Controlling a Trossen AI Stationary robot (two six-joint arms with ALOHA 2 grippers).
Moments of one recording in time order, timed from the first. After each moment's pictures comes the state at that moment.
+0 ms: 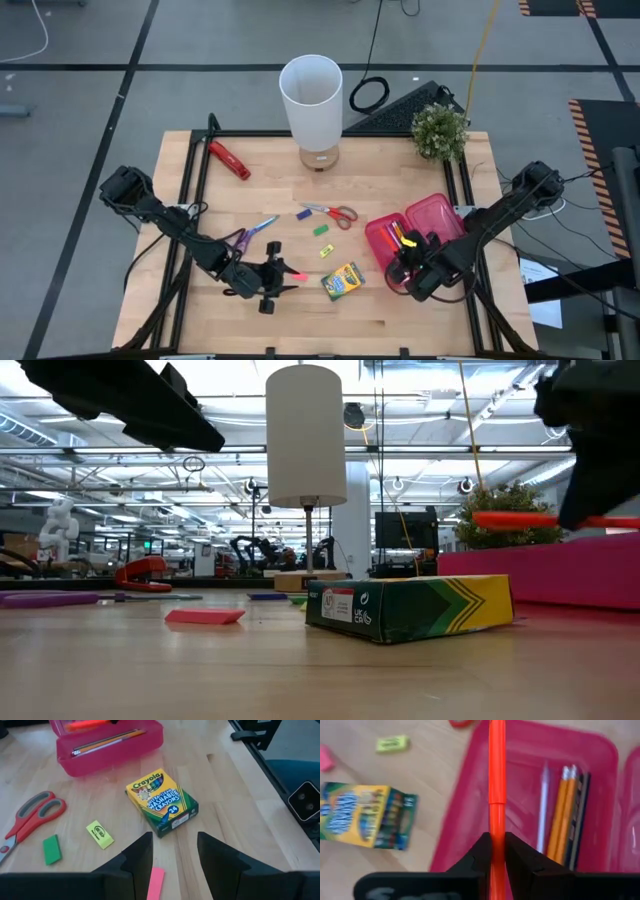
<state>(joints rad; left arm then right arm) -0.61 1.53 0.78 0.14 -0.45 -0.25 0.69 1.41 0.82 -0.85 0.56 1.62</state>
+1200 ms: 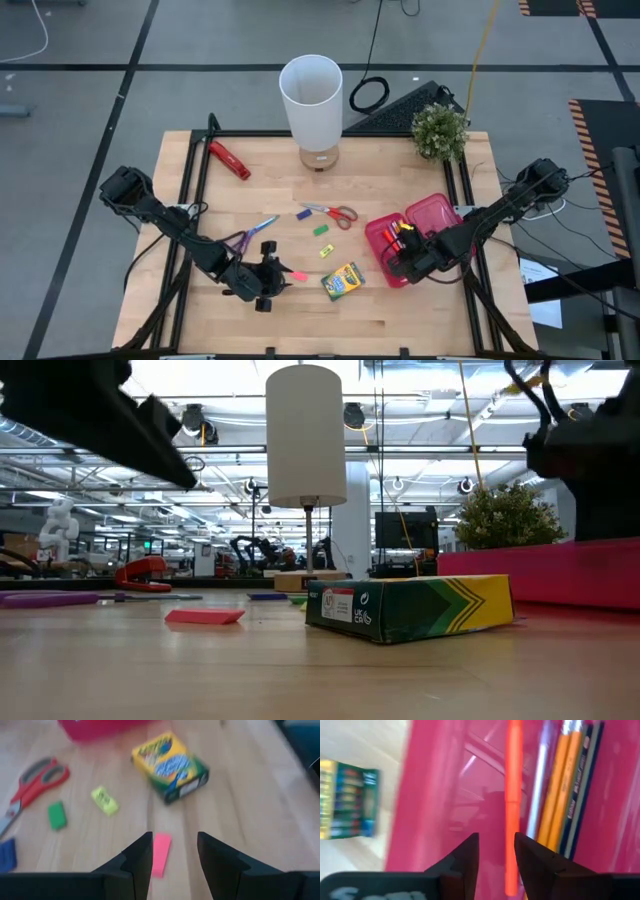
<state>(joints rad) -0.62 1.53 0.78 -0.02 -0.45 -0.34 0.57 1.34 0.67 -0.69 0.32 1.55</state>
